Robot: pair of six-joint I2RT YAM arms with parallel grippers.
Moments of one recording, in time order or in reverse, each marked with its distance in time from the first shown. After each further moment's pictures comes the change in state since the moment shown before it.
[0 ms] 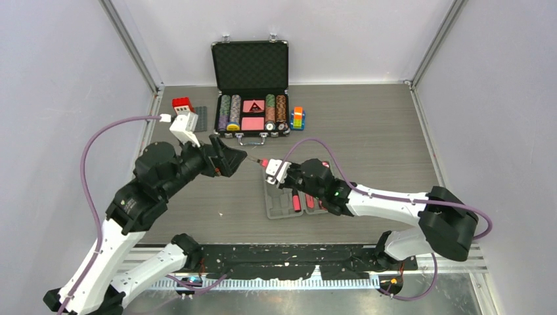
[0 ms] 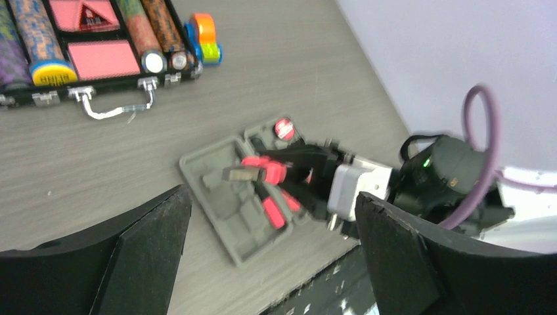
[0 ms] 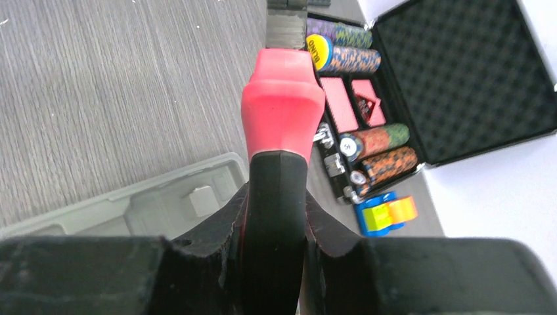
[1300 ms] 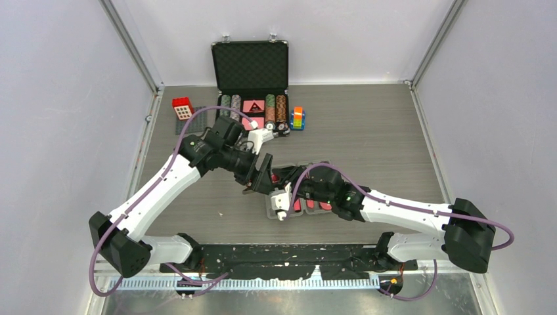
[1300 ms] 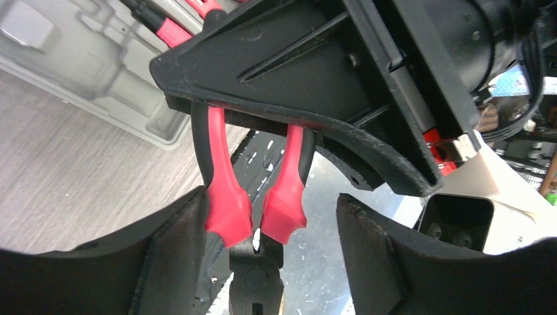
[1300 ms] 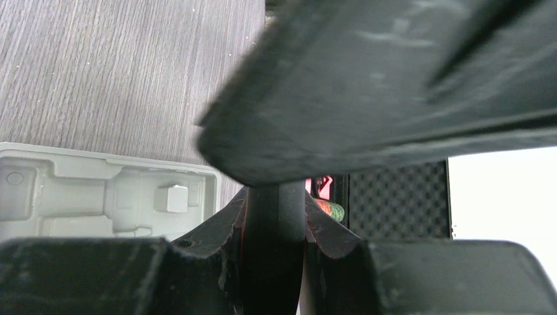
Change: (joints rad) left arm -0.008 0.483 0.051 -0.260 0.623 0.259; right arm 0.033 -0.137 -0.017 -0.135 -0.222 -0.502
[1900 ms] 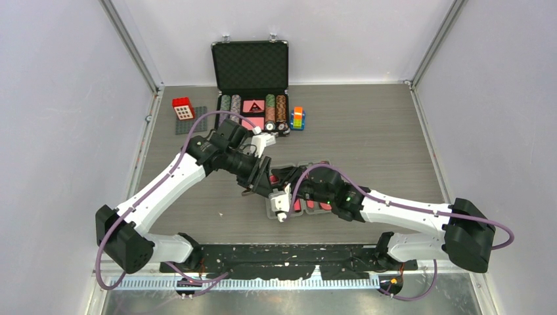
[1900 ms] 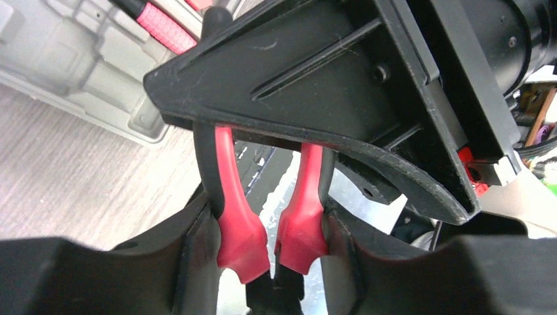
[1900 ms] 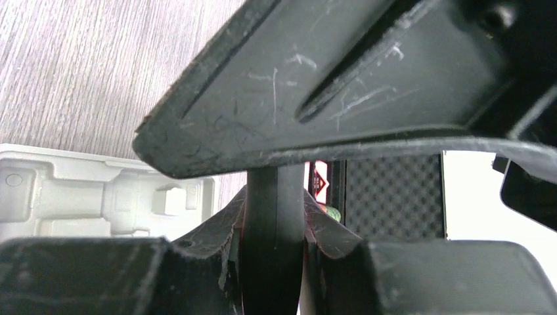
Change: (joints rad) left arm 0.001 0.034 -0.042 0.027 0.061 -0.005; right arm 0.011 0.000 0.000 0.006 -0.006 -0.011
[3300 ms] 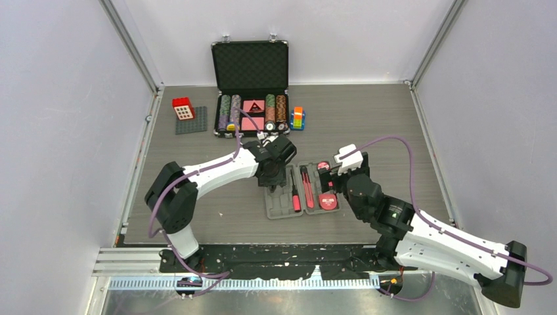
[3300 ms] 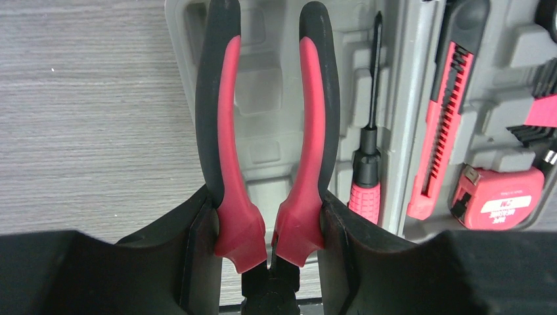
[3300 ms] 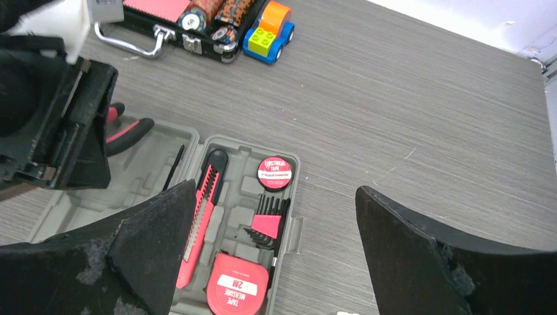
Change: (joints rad) left arm -0.230 0.426 0.064 0.155 -0.919 -0.652; right arm -0.024 -0.484 -0.086 -0.440 0.892 1.189
